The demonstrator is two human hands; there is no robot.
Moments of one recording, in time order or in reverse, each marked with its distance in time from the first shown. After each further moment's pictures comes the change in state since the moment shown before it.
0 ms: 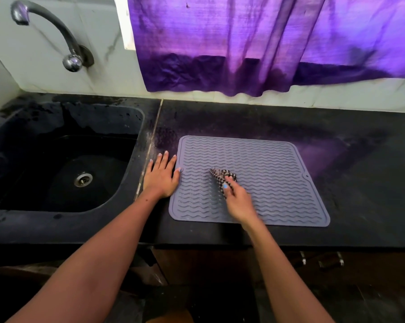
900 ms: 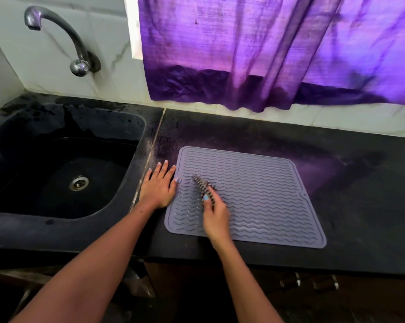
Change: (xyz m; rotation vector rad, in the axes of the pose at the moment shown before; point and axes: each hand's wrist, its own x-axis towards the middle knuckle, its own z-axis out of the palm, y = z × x) left_hand 0.002 -0.003 0.004 0.007 0.028 0.000; right_hand -0.008 -0.022 0.042 0.181 0.132 -0.135
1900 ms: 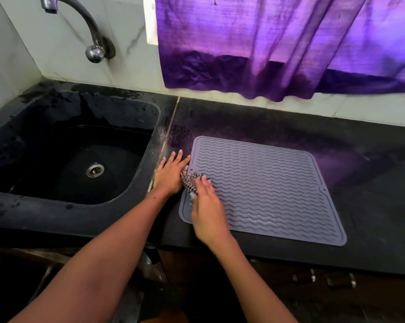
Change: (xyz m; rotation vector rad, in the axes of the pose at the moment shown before) left_hand 0.005 -0.008 -0.004 -0.093 -0.004 0.033; right_hand -0.017 -0.029 0.025 -0.439 -0.181 -0.255
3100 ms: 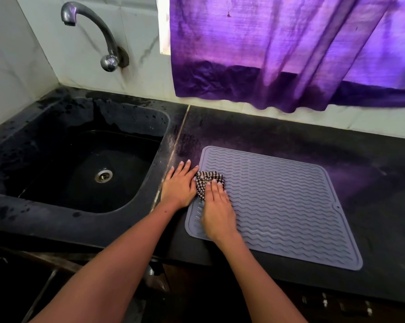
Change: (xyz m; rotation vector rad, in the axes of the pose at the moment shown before) left_hand -0.004 0.008 0.002 0.012 0.090 -0.031; right_hand 0.042 0.033 0.019 -0.373 -0.092 -0.051
